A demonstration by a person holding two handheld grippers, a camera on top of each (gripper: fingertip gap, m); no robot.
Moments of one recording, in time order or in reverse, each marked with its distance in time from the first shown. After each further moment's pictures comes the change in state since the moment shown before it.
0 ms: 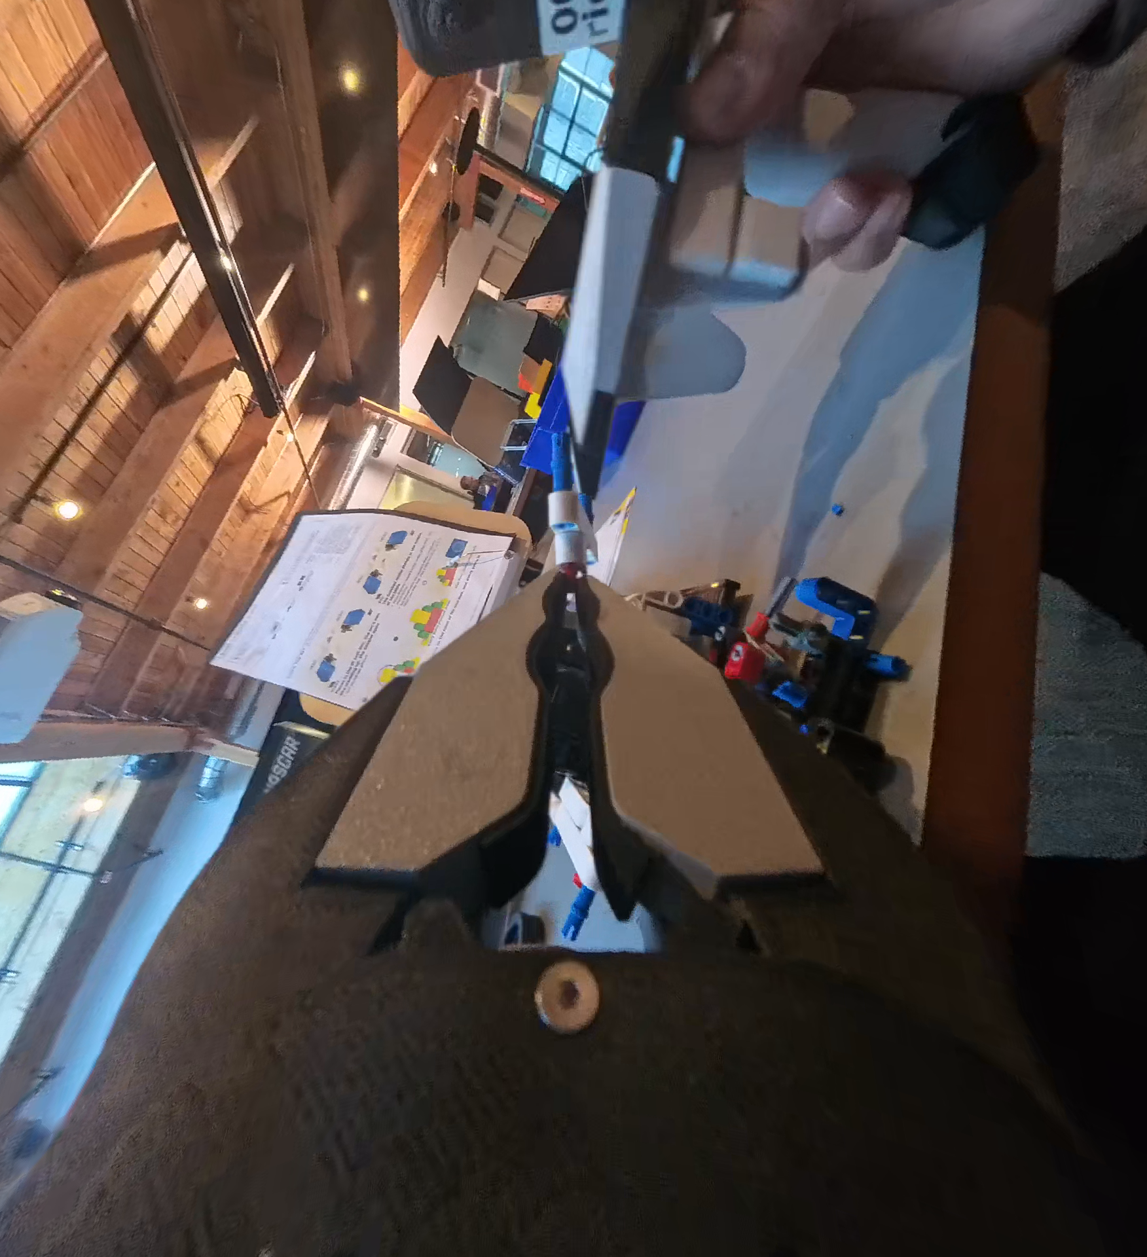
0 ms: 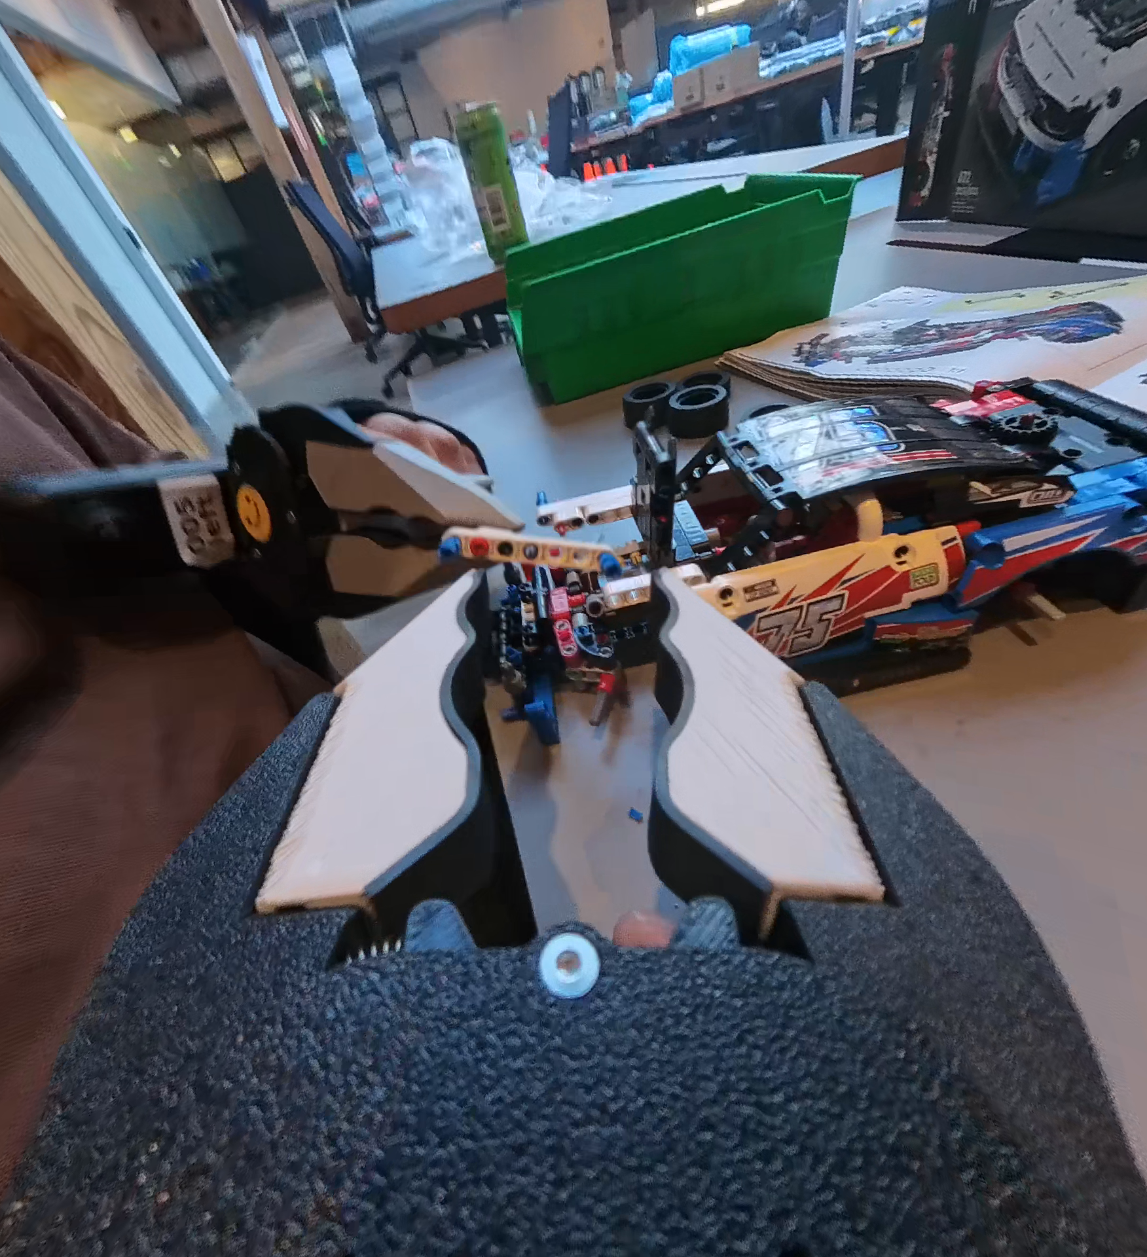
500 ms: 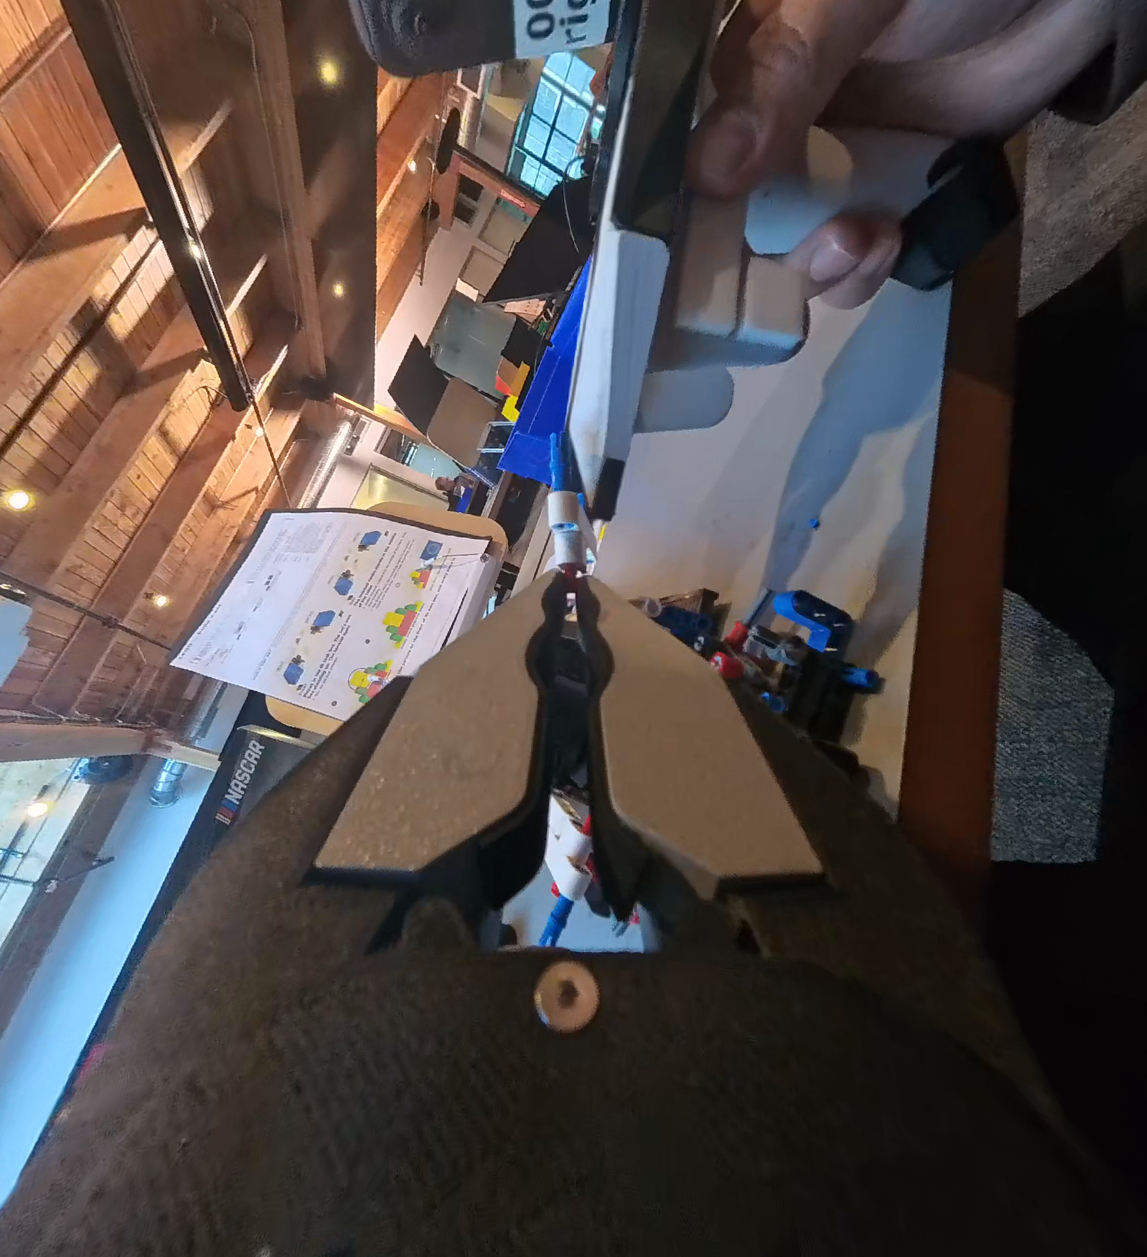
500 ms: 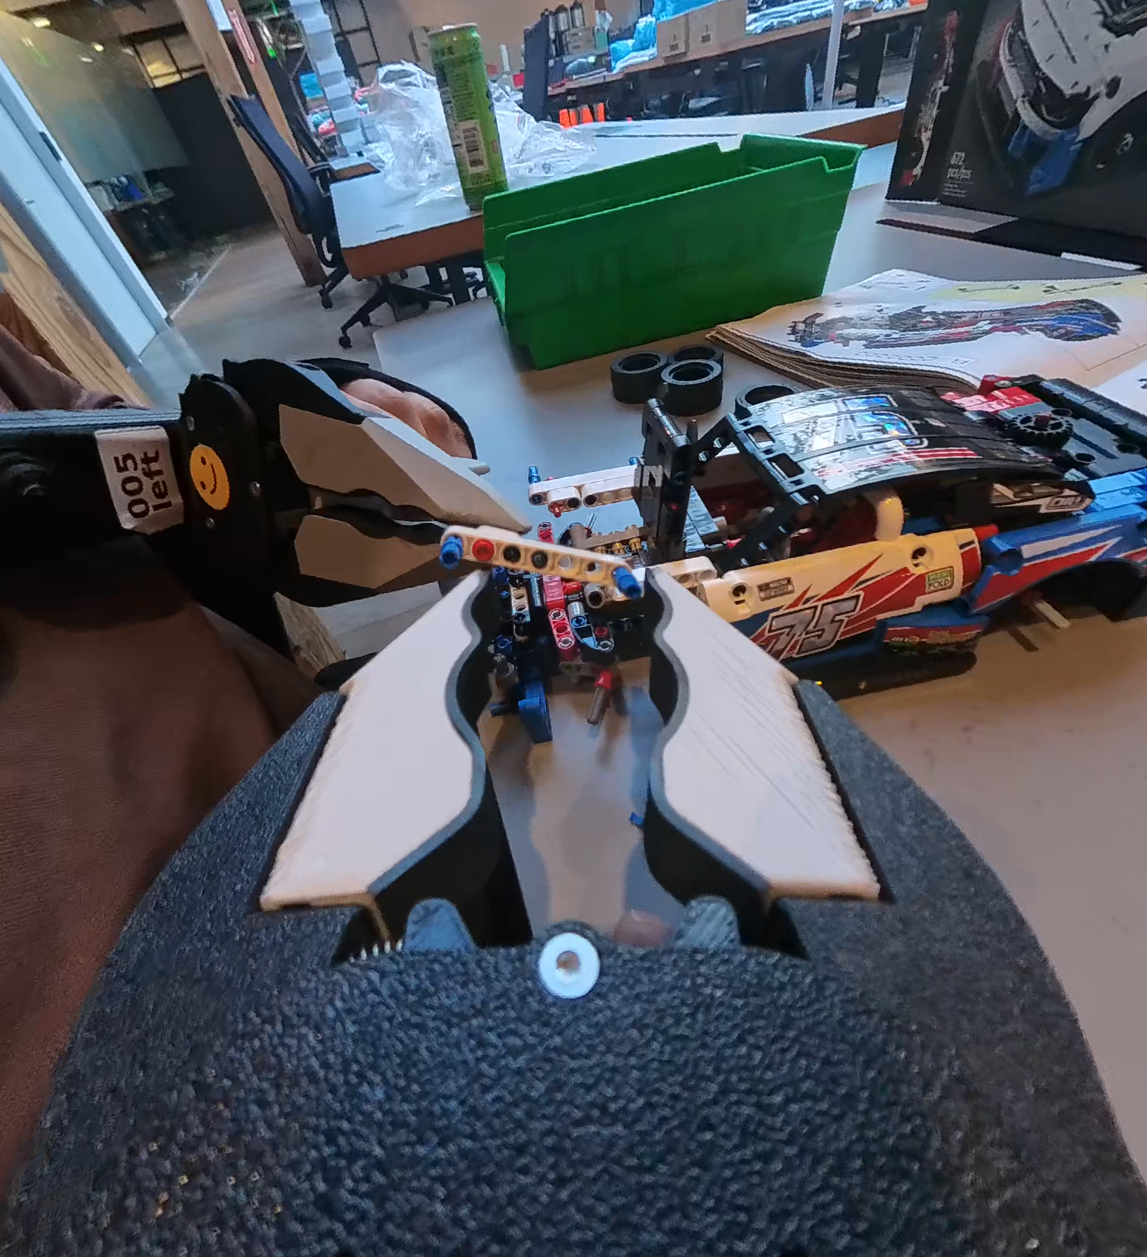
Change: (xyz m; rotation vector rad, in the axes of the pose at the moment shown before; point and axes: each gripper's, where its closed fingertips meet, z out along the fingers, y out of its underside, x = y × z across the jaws) left arm 0.005 -0.004 0.001 0.008 0.033 -0.042; right arm -0.004 0.009 0.012 -0.055 0.048 -0.064
